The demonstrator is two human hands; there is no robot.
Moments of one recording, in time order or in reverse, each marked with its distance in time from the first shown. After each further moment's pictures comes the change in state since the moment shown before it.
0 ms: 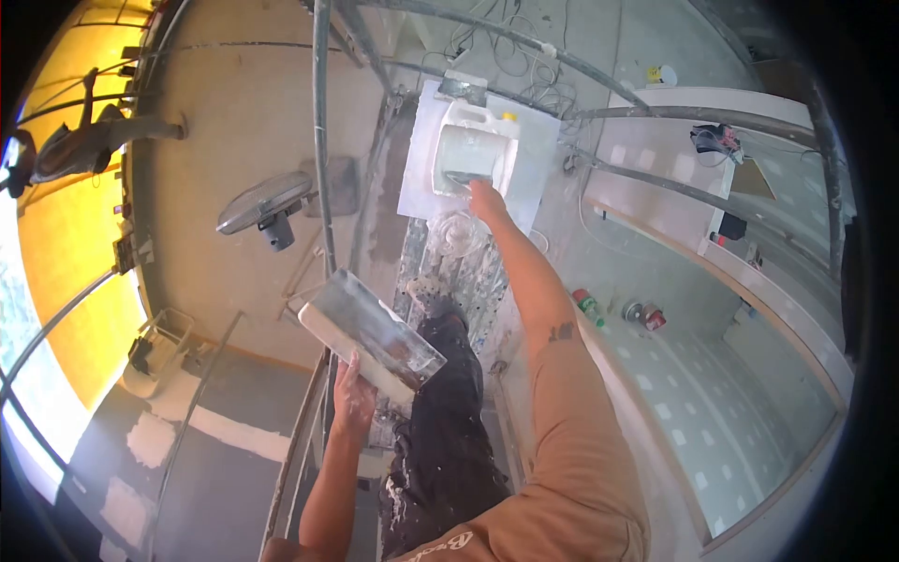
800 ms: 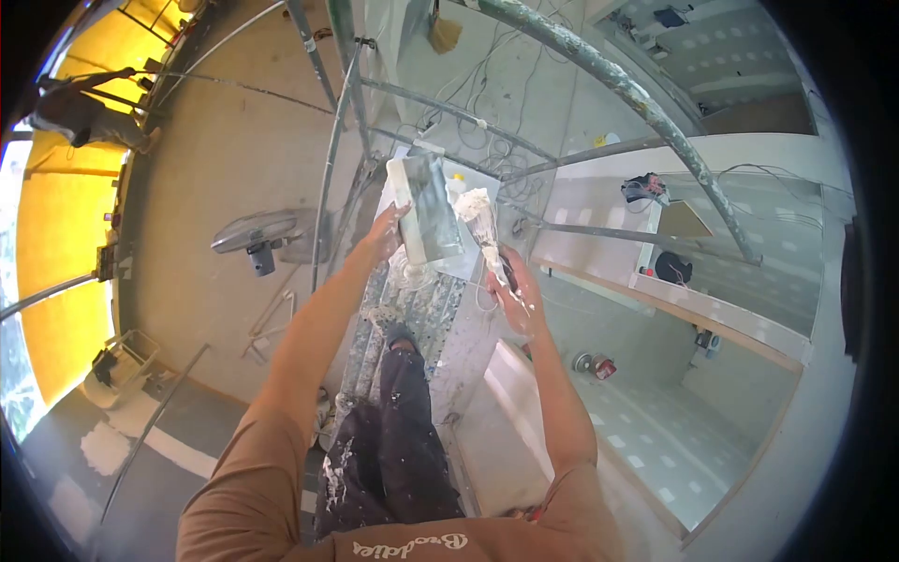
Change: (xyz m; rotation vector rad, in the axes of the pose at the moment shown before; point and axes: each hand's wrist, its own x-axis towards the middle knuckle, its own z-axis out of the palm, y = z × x) left_hand 0.187 0.037 0.237 0.298 -0.518 0.011; right_hand -0.318 -0.122 -0.363 1.000 0.154 -0.081
